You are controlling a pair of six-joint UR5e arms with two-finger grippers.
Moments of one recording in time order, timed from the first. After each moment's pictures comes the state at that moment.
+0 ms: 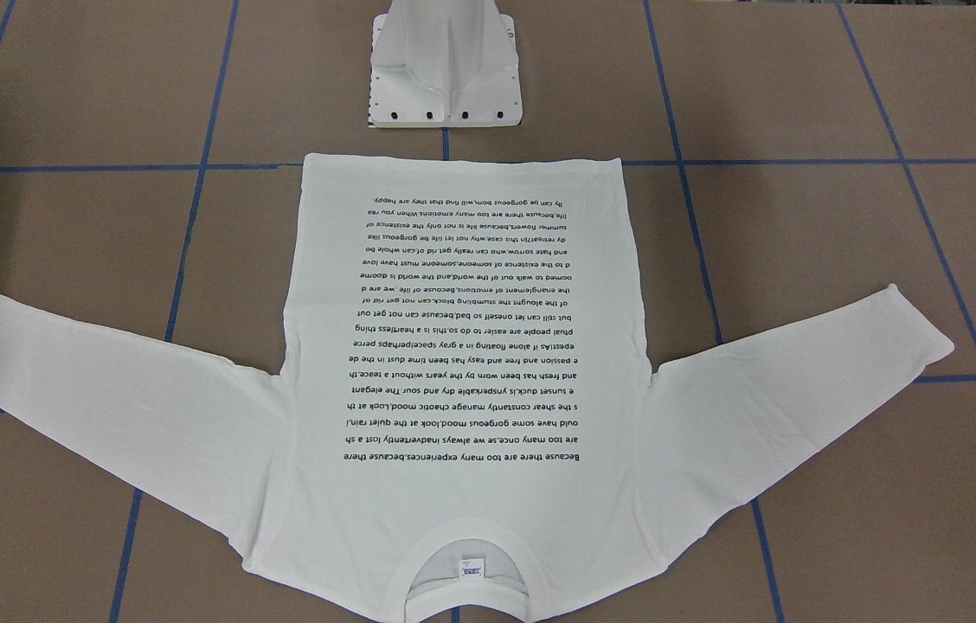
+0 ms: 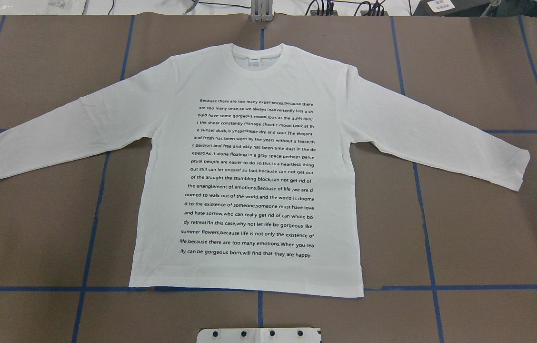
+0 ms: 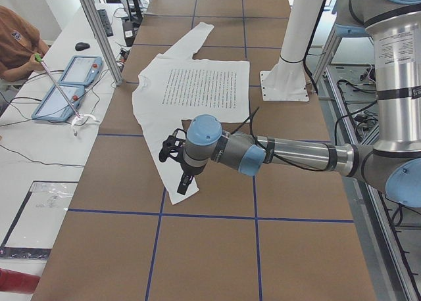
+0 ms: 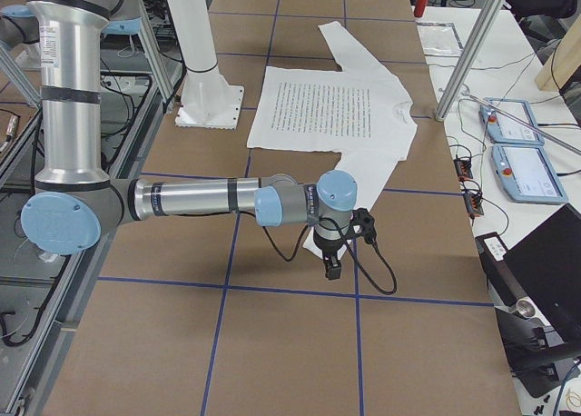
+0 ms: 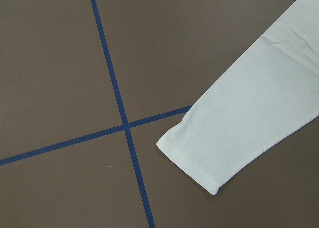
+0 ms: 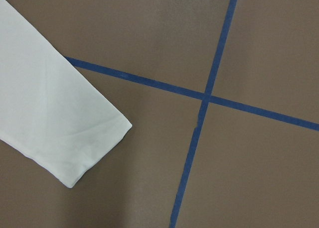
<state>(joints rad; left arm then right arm) -1.53 -1.40 -1.84 -1.88 -2.37 -0.03 1.47 -1.63 1.70 -1.53 2.33 -0.09</state>
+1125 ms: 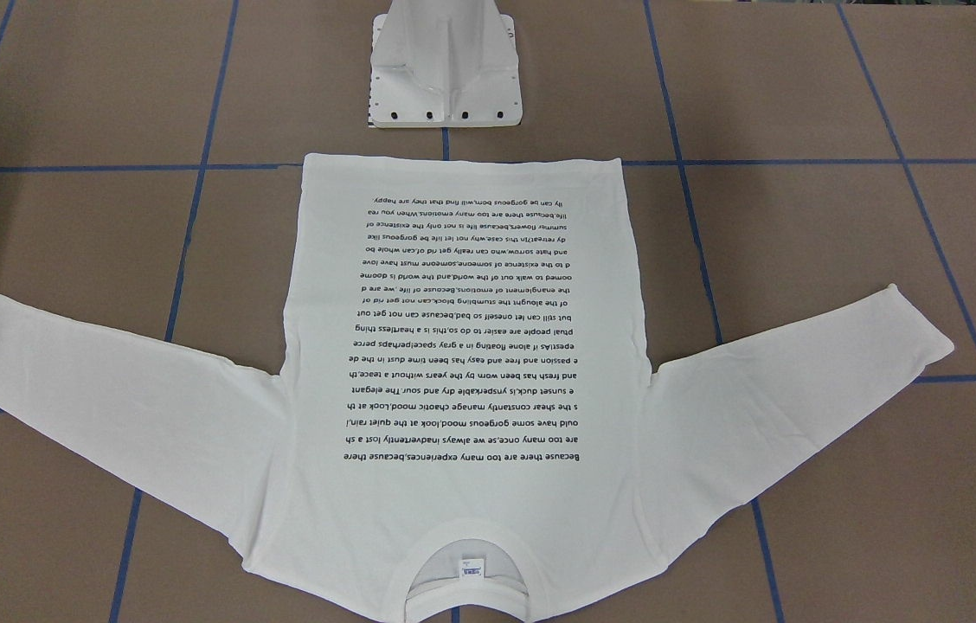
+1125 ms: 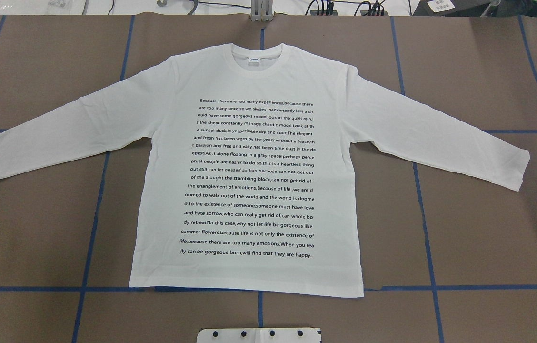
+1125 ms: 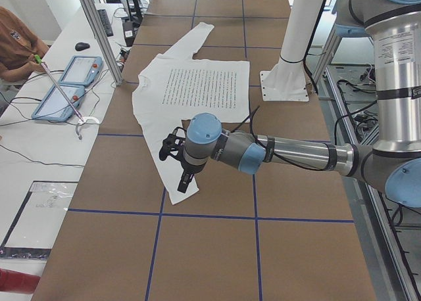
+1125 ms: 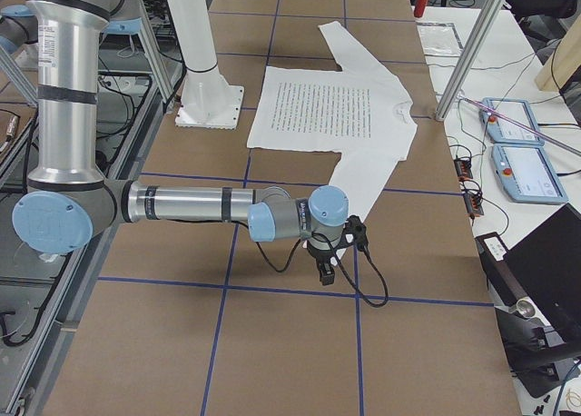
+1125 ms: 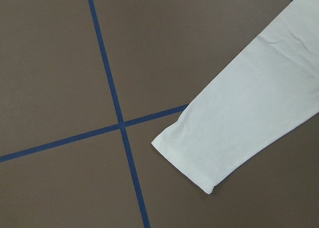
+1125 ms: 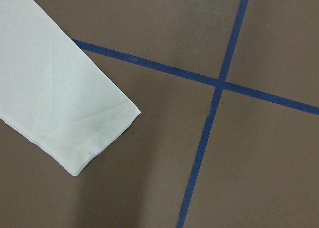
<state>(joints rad) -1.53 -1.40 -1.85 -1.87 -2.38 -0.04 1.44 -1.64 1.61 -1.39 2.38 -0.09</state>
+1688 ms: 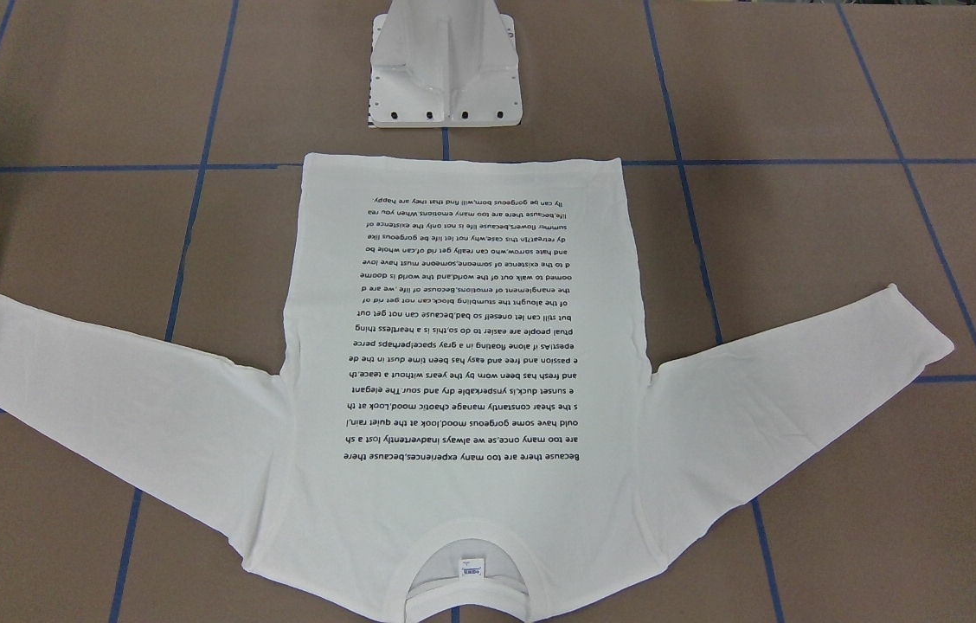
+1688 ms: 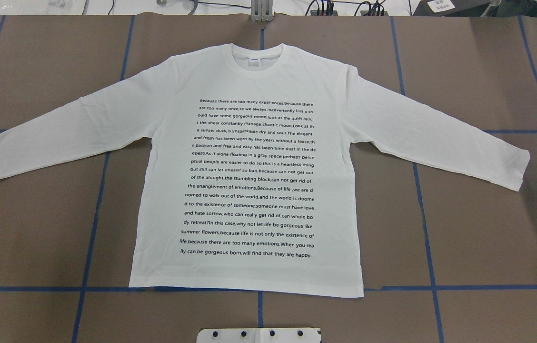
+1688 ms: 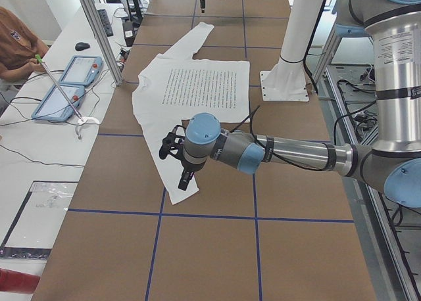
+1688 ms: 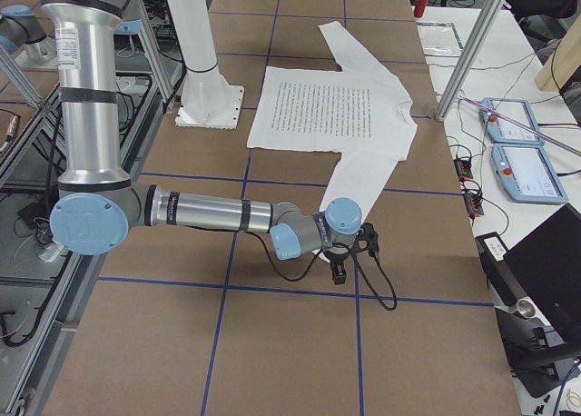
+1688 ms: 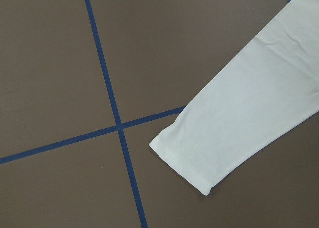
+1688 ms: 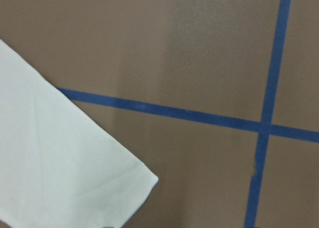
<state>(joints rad) -1.53 -1.40 -1.84 -1.87 -2.44 -0.06 1.29 -1.53 1.37 -1.04 2.37 0.33</state>
